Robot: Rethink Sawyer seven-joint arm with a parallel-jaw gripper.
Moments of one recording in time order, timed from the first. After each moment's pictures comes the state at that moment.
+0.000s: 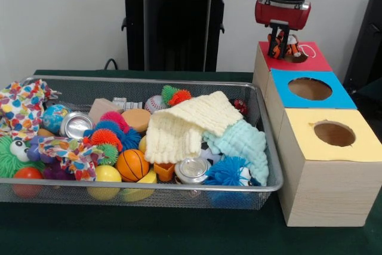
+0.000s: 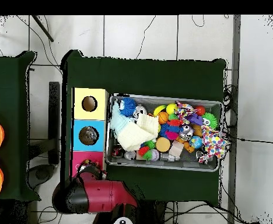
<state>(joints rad) 0.12 -0.82 -0.08 2.14 0.06 0.16 2.12</state>
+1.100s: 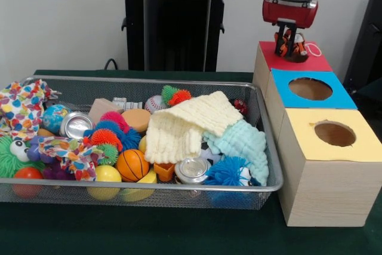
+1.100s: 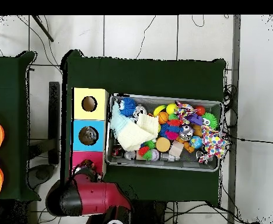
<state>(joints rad) 0.17 -0.82 -0.09 2.14 0.09 0.16 2.12</state>
